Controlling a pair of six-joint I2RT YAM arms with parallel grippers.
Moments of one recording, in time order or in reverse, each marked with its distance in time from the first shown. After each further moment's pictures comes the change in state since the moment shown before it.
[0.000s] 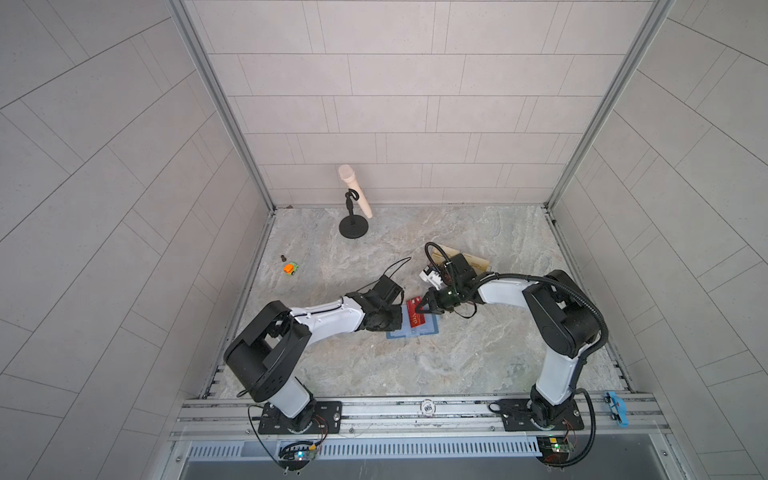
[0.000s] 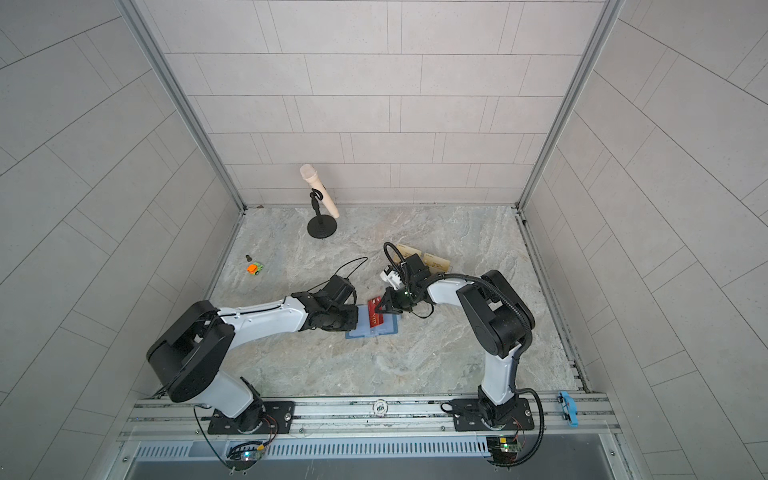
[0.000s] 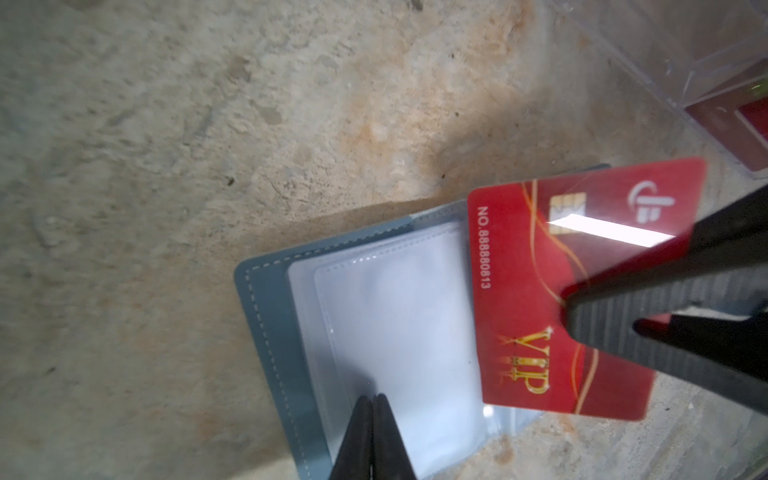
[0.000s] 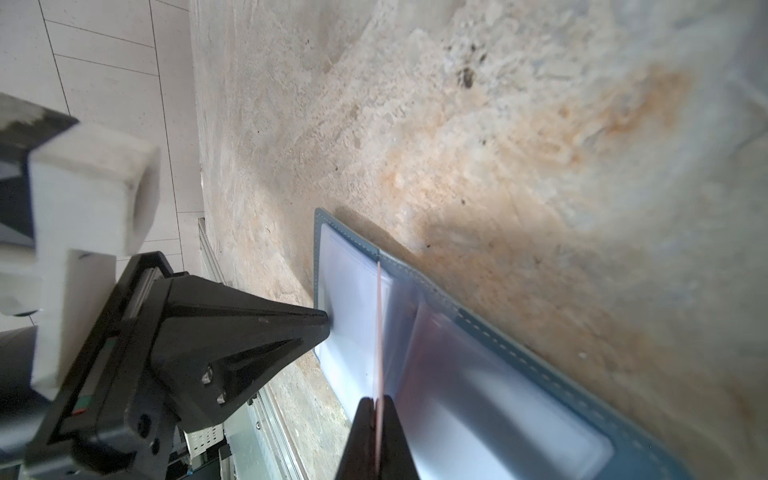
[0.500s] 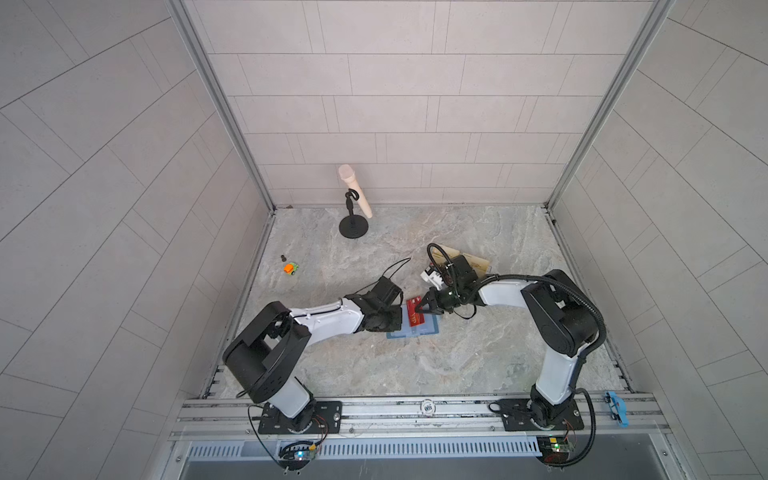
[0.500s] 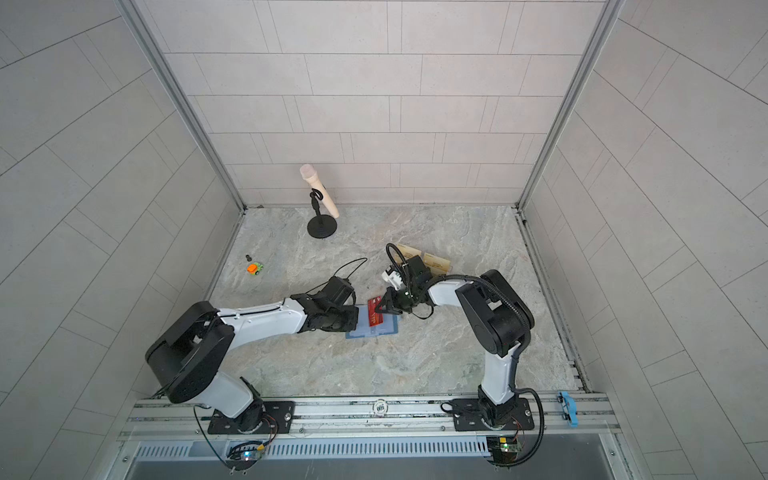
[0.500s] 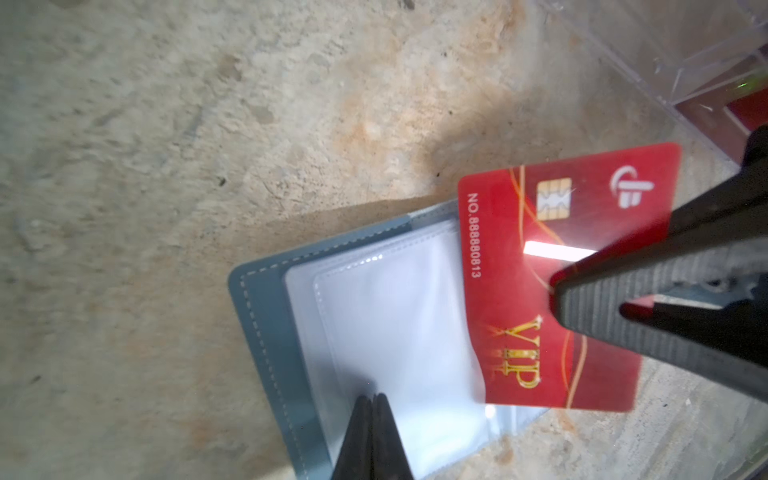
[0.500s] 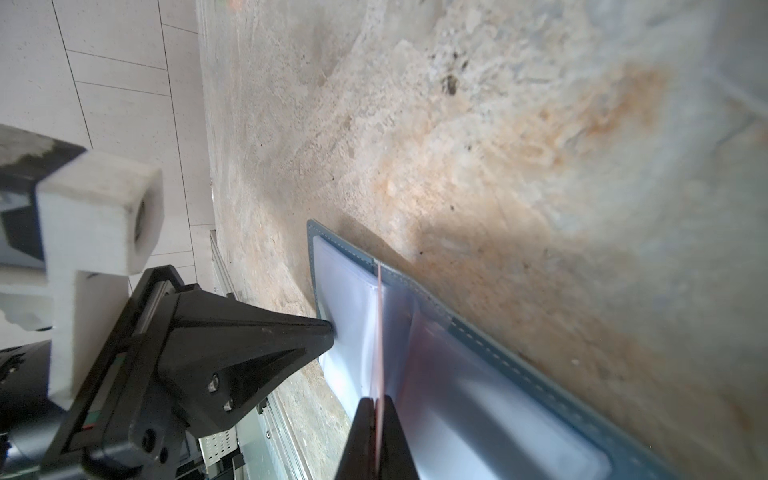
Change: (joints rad) left arm 0.000 -0.007 -0.026 0.039 0.000 0.006; right arm -0.006 0.008 -0.036 0.082 -0.016 0.071
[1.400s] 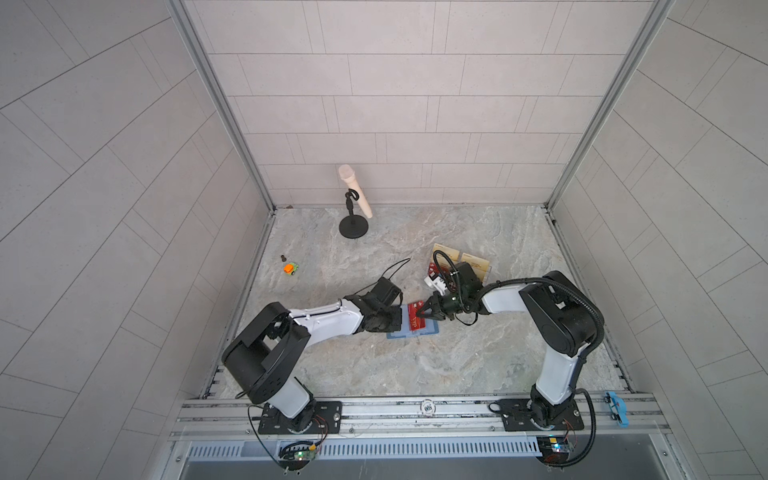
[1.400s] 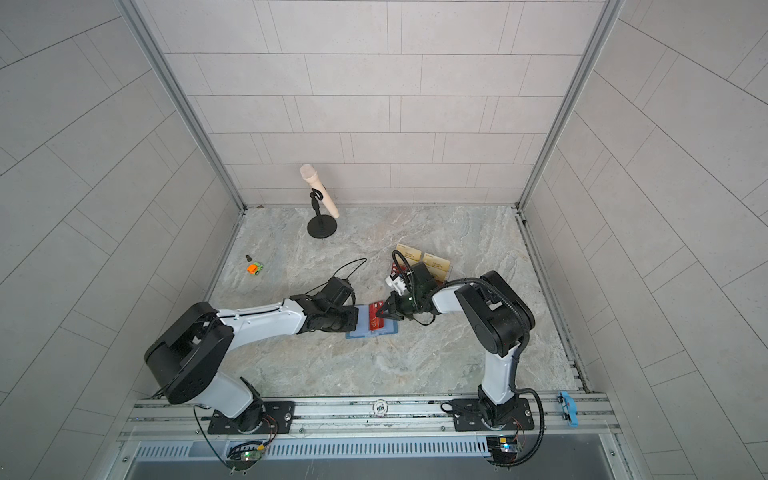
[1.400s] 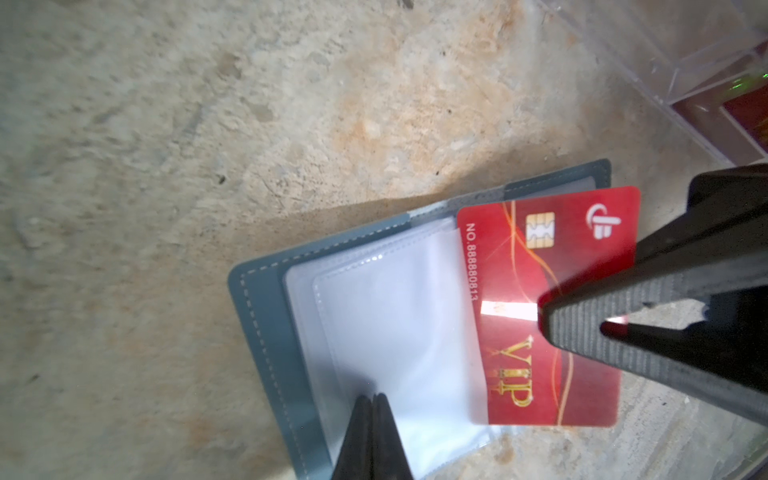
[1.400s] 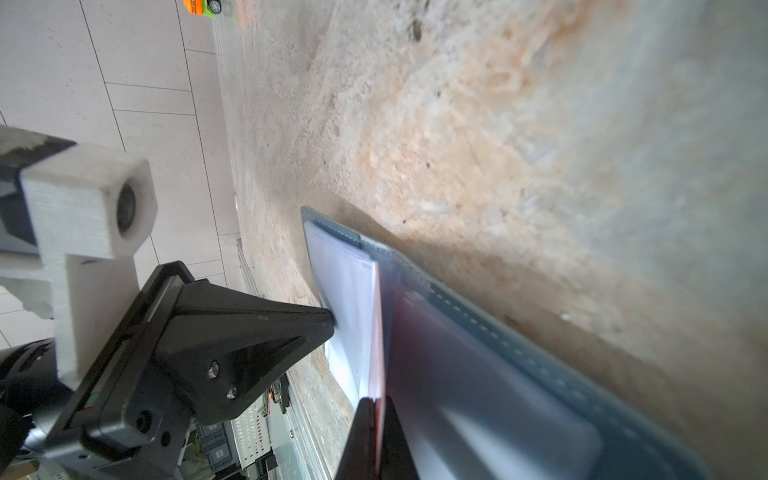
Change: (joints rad) left arm 0.000 -0.005 -0.007 0.008 0.000 0.000; right arm -0.011 -0.001 -0.111 0.178 -0.058 0.129
